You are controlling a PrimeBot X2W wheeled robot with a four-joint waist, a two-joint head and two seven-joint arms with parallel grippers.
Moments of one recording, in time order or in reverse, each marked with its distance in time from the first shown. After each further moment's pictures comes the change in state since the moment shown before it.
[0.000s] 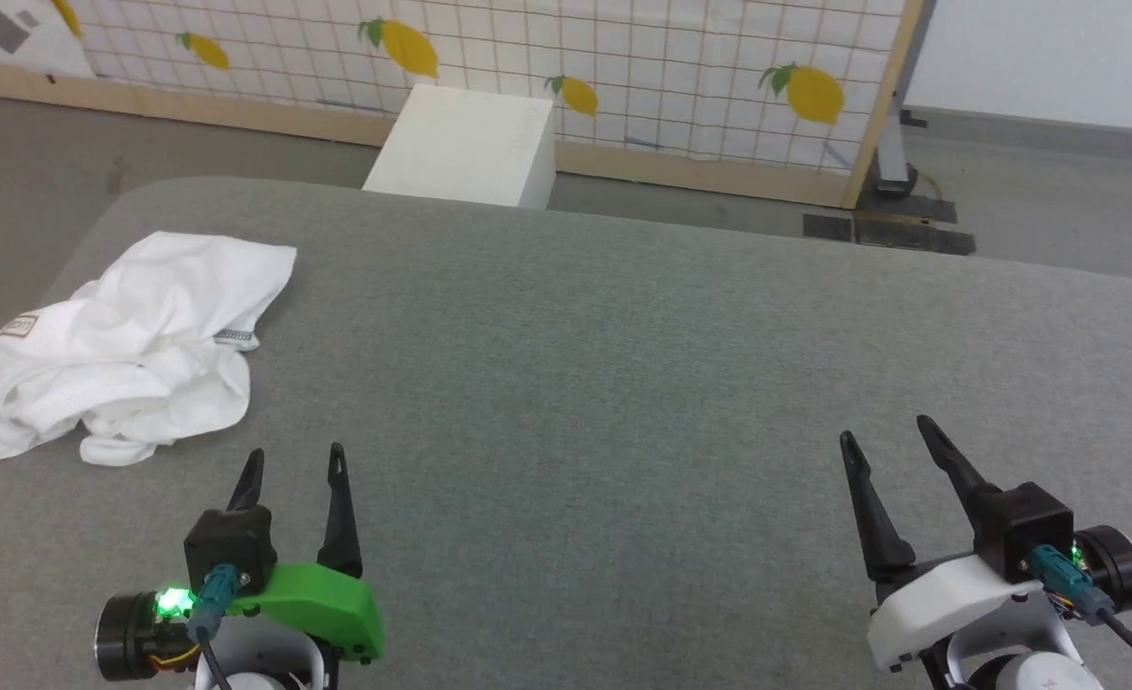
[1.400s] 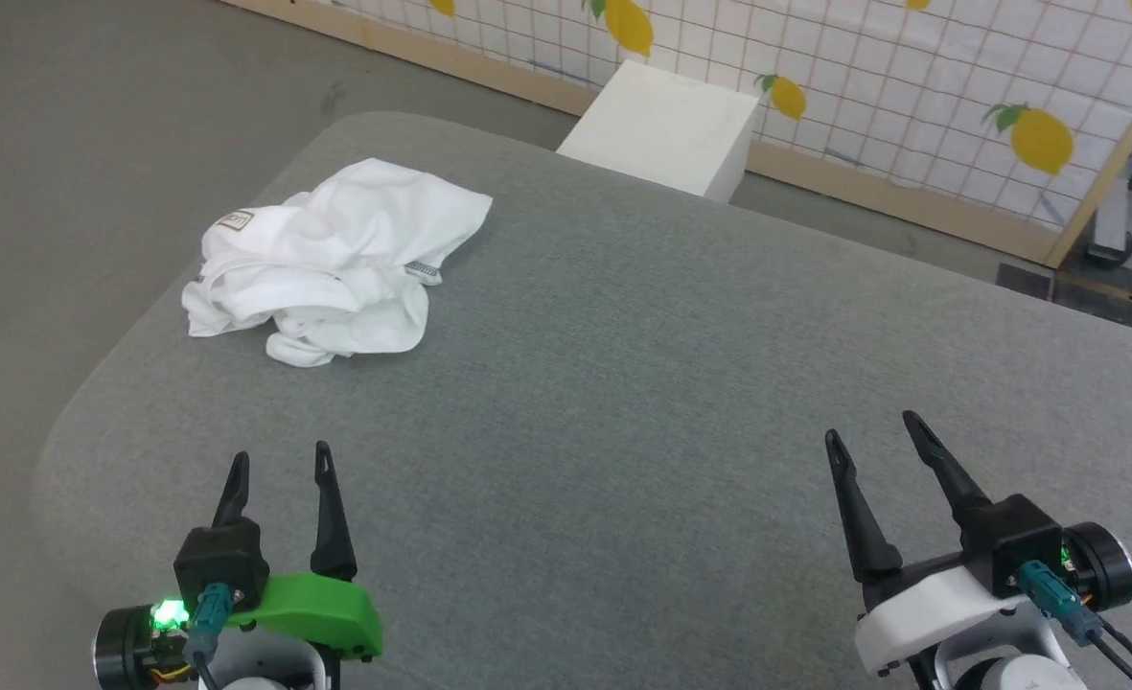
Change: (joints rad) left arm 0.000 -0.001 -0.010 0.031 -0.037 0.066 -0.101; right arm 0.000 0.000 0.028 0.012 -0.021 0.000 -0.078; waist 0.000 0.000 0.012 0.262
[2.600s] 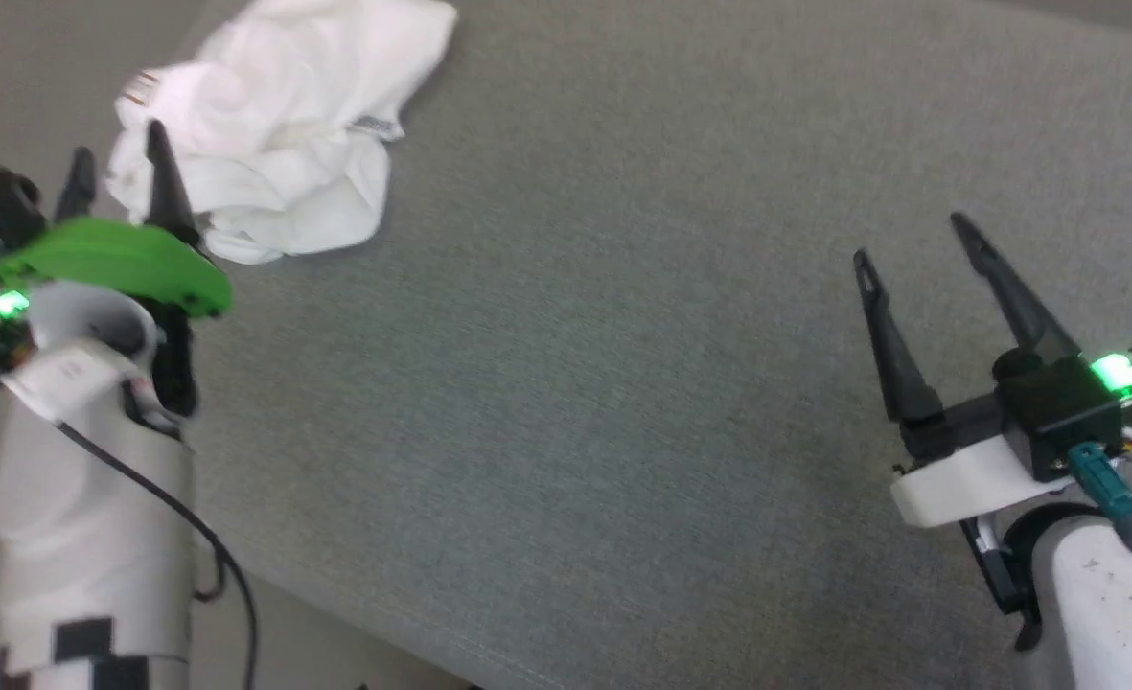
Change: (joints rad) left arm -0.681 0.131 0.158 0.458 -0.293 -0.130 0.079; right arm -0.217 -0.085 0.039 -0.181 -0.113 0.000 0.070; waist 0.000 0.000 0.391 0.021
